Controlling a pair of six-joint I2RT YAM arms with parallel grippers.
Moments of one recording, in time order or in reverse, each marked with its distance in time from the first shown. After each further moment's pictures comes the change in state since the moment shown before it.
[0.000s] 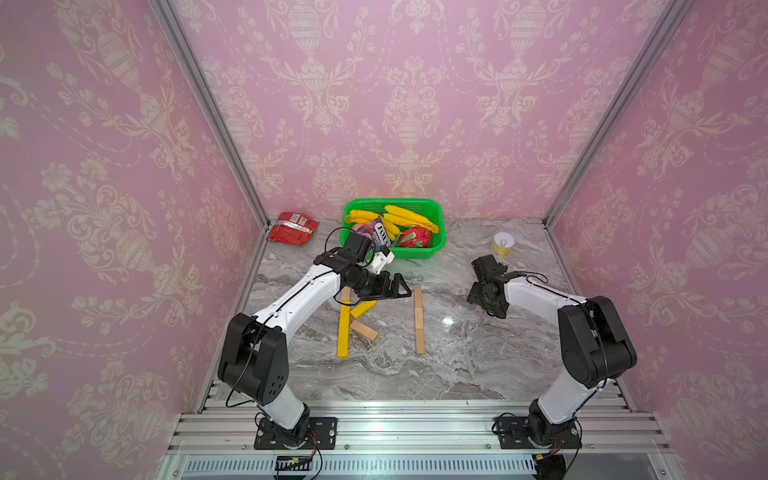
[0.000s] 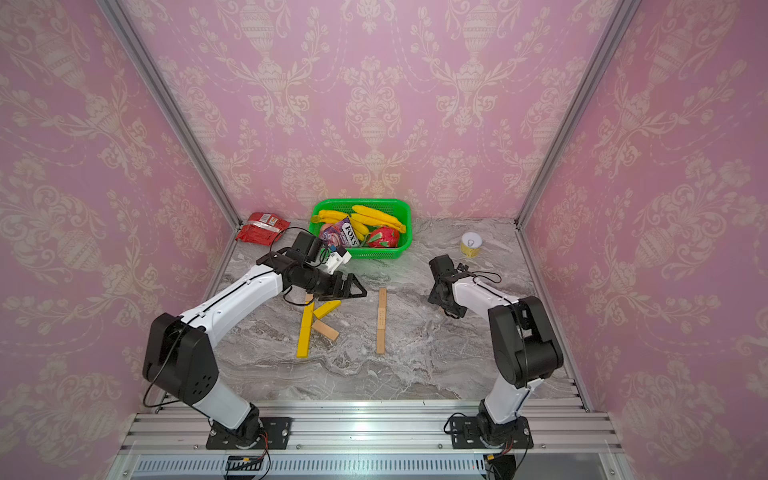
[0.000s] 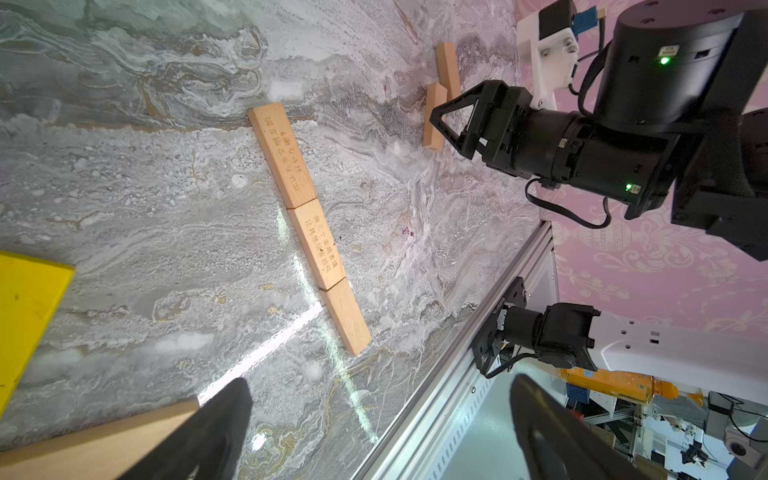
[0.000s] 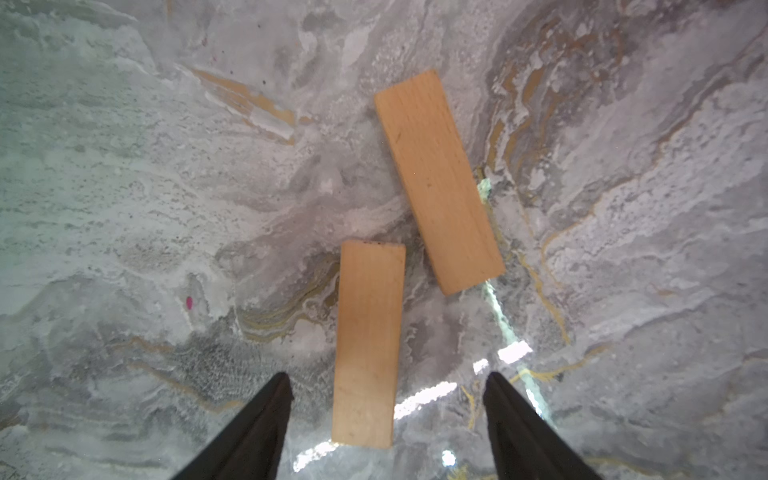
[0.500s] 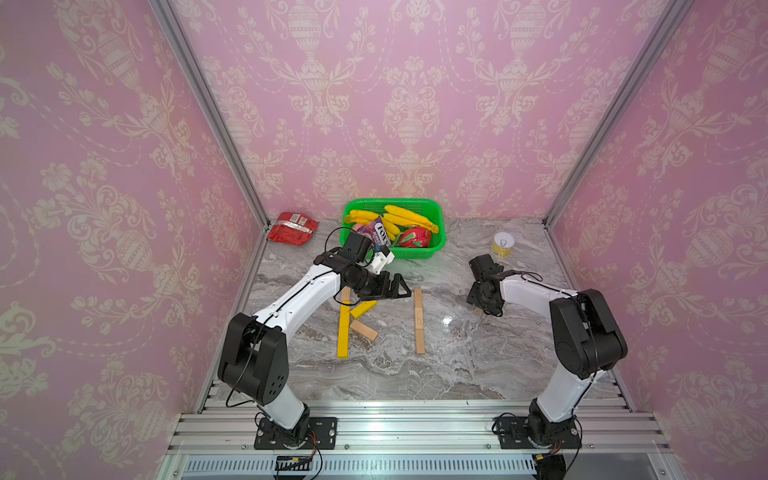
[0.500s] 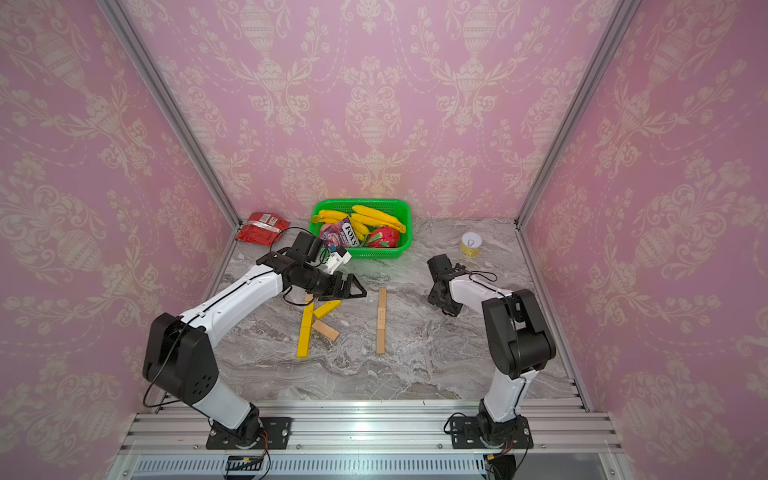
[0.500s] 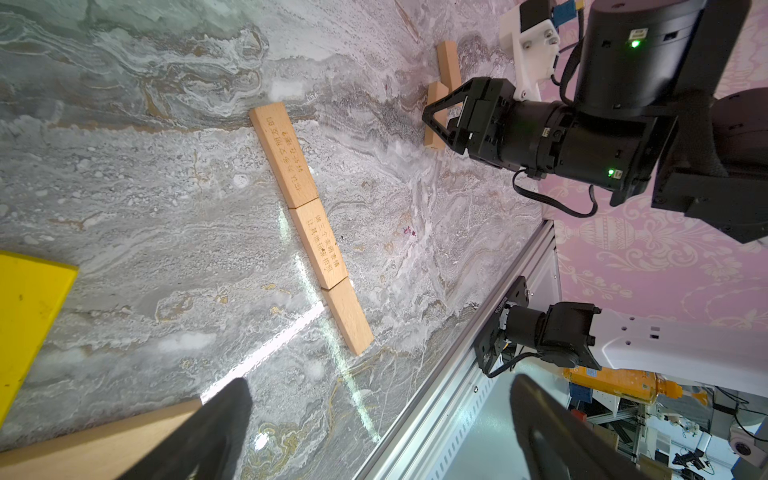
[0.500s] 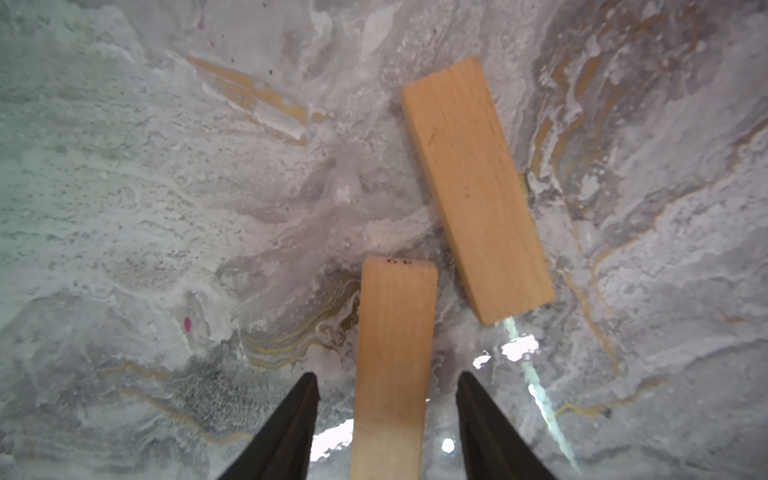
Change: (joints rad) left arm 0.001 0.000 0.000 -0.003 -0.003 0.008; right arm -0.006 0.063 0.026 0.027 -0.026 0.000
